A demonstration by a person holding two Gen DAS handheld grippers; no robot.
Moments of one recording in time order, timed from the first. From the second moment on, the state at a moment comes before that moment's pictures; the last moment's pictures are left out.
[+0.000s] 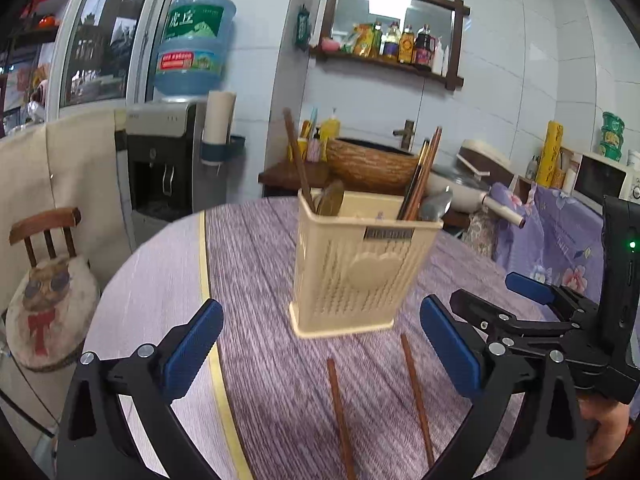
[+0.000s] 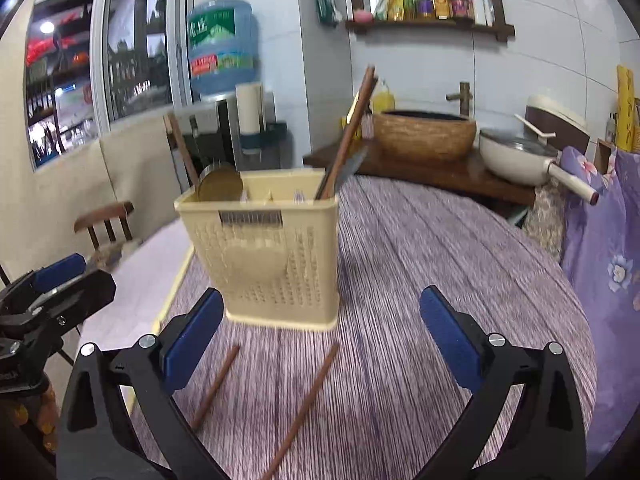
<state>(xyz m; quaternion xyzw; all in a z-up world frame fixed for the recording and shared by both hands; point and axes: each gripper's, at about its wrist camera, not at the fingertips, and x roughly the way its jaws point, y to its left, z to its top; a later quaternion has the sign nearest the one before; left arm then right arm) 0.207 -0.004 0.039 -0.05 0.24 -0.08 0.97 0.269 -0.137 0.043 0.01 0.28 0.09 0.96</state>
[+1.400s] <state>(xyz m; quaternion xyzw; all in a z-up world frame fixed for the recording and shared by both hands) 0.186 0.022 -0.029 -0.04 0.35 -0.01 0.94 0.306 -0.119 -0.053 0.05 0.45 0.01 0.89</state>
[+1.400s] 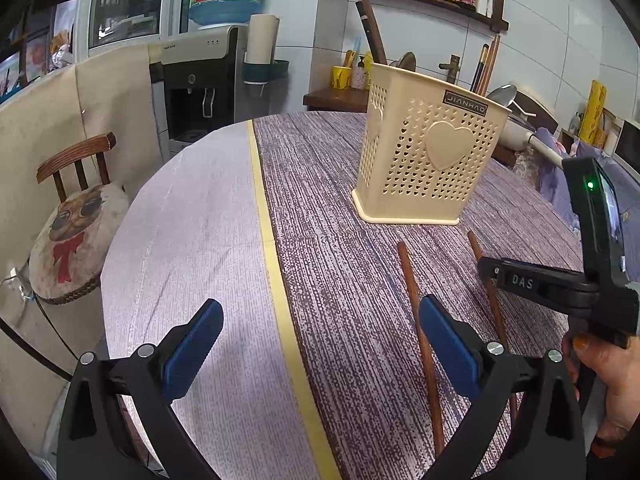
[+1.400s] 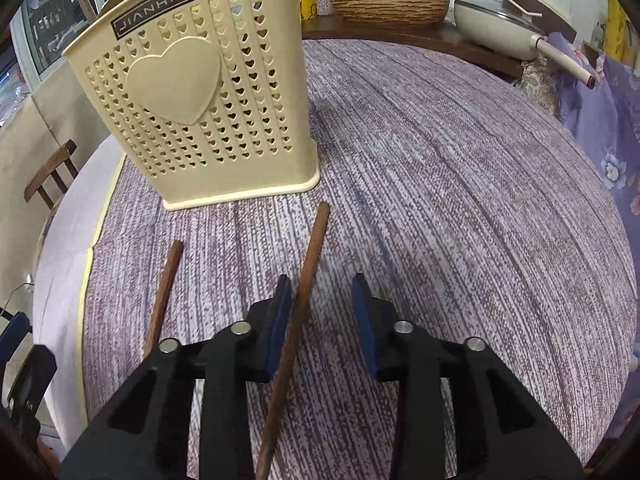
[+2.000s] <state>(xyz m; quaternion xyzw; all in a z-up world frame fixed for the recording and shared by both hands) 0.217 -0.032 -0.044 -0.02 0.40 -0.09 0.91 0.307 -0.140 -0.049 0.08 0.44 0.05 0.89</state>
